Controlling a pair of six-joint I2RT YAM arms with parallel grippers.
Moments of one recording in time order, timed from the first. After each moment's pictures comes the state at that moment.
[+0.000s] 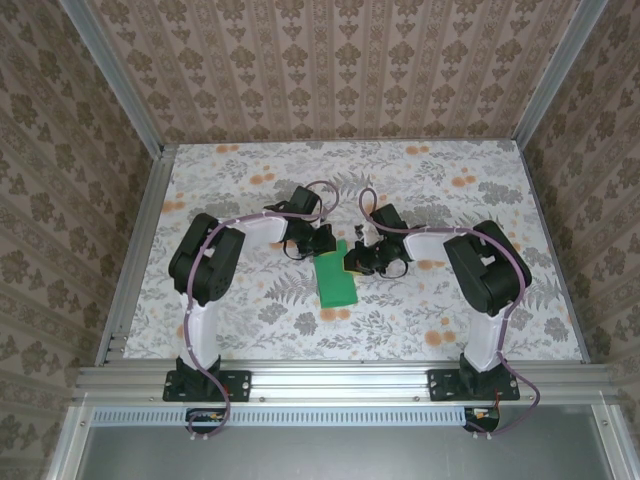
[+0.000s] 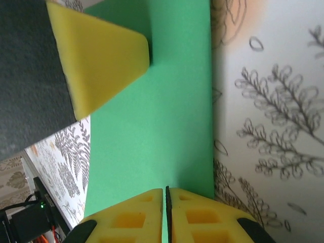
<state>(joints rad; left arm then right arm) -0.60 2.03 1.28 -0.34 0.46 -0.65 0.44 1.88 0.97 -0.16 -0.65 0.59</state>
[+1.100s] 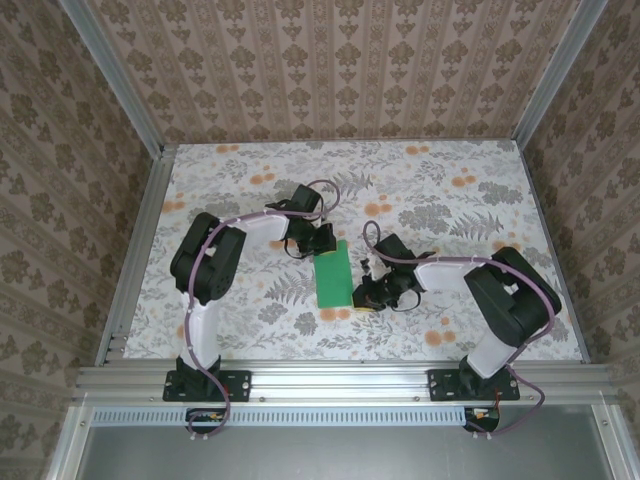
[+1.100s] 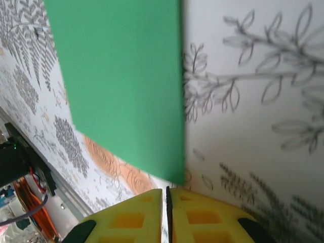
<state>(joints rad) -0.60 2.05 1.31 -0.38 0.45 -0.64 0.55 1.63 0.70 -0.25 -0.63 0.63</state>
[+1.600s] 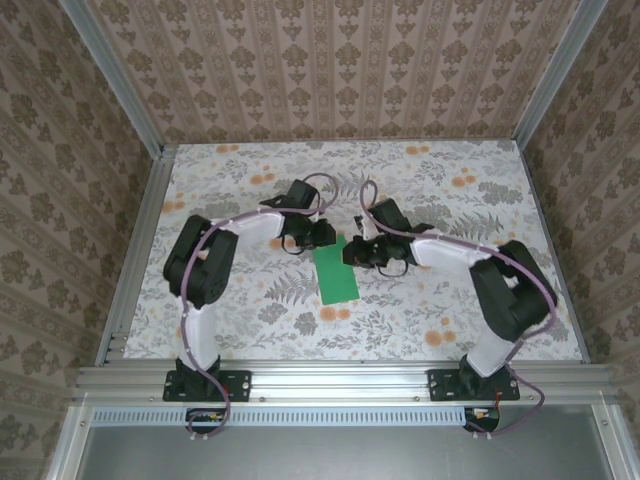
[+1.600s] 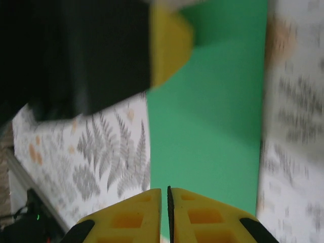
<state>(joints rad) -0.58 1.94 1.27 -0.38 0.41 -0.59 0.51 1.74 1.02 -0.24 -0.47 0.60</state>
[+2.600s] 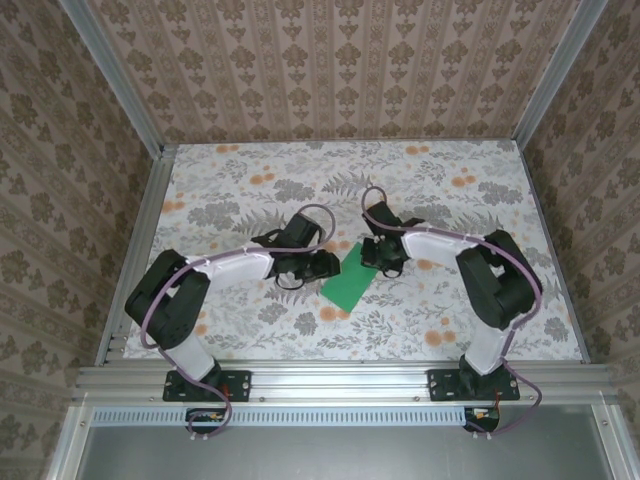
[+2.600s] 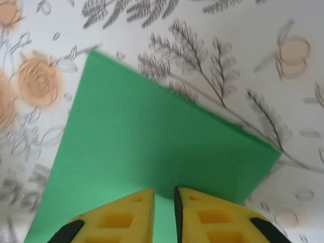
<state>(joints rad) -0.78 1.66 0.92 -0.25 0.34 -0.81 0.49 1.75 1.01 -0.45 -0.09 0.74</state>
